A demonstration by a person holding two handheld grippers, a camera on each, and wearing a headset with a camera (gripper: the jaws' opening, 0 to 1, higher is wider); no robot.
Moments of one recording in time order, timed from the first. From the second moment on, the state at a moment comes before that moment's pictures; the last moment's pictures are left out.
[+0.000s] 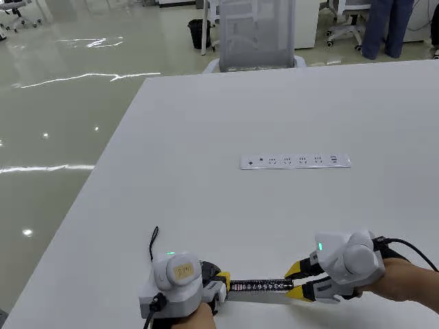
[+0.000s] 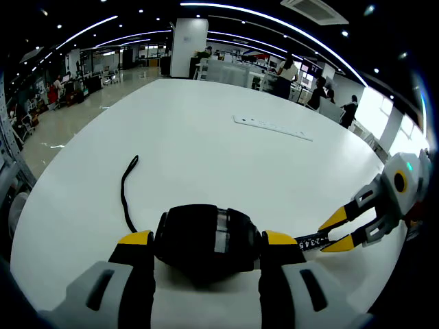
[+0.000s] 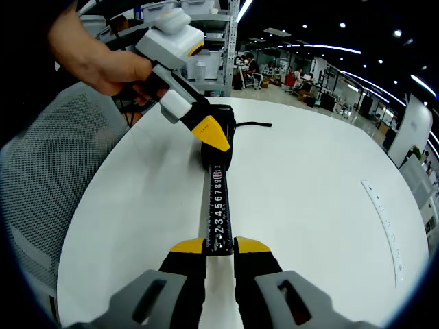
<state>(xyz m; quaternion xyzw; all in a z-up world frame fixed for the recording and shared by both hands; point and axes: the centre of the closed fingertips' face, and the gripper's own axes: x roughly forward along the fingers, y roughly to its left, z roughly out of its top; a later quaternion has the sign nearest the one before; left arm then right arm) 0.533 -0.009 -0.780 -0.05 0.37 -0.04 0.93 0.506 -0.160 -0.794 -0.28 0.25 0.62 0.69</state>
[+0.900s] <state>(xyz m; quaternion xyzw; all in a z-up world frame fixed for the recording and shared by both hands) 0.532 -0.009 -0.780 -0.05 0.37 -0.04 0.93 0.508 -0.148 -0.795 -0.28 0.25 0.62 0.69</state>
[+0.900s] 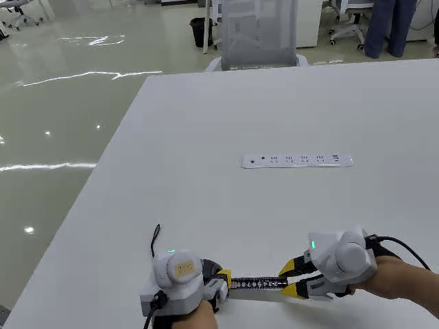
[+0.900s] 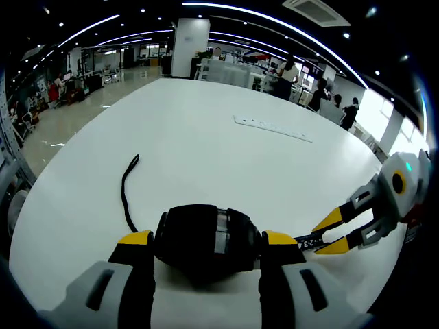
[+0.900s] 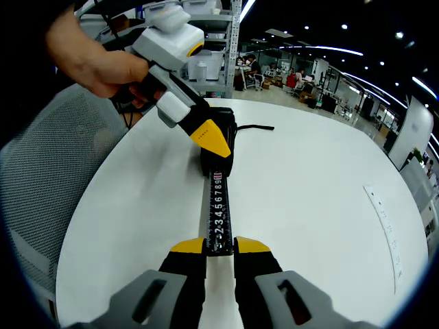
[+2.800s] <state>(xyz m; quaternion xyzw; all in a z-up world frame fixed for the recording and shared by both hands) 0.530 -0.008 -0.780 -0.06 0.37 -0.04 0.93 0.509 -0.124 -0.795 -0.28 0.24 0.62 0.69</state>
